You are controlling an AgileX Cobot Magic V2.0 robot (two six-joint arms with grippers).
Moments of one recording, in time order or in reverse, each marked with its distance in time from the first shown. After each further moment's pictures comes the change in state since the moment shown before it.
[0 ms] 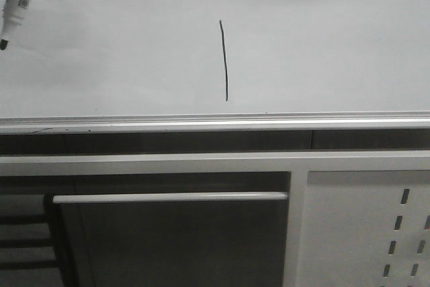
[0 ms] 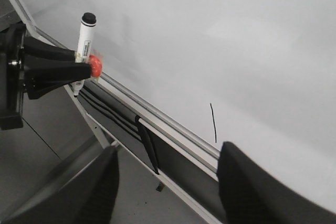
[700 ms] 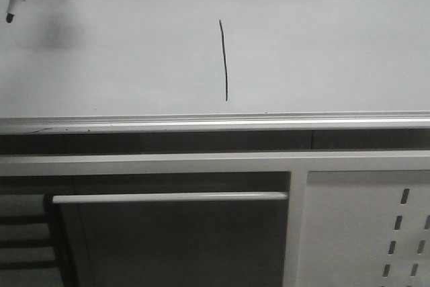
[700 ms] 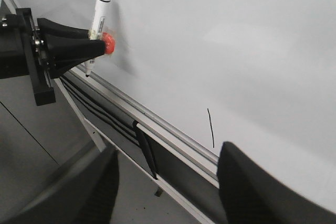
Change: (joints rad) left arm 0.000 0.115 -0.100 0.165 -0.152 -0.138; right arm 0.000 0.000 0.000 0.000 -0.017 0.000
